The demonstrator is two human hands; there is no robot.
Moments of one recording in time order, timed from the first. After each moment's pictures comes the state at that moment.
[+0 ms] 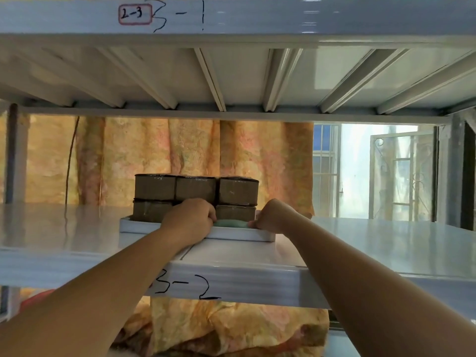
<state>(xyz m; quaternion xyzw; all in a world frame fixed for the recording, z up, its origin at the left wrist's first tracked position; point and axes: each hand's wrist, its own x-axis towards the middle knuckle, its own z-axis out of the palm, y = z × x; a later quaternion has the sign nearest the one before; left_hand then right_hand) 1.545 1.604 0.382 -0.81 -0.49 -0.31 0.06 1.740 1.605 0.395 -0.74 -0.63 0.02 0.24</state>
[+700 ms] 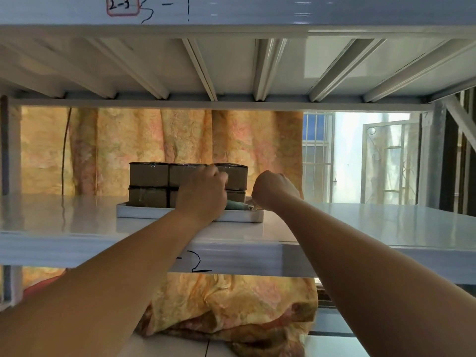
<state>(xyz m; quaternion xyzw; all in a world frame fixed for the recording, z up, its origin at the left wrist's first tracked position) 1.580 1.578 0.387 -0.78 -0.45 -0.37 0.25 1.730 1.555 0.406 -0.73 -0.60 -0.09 0.31</state>
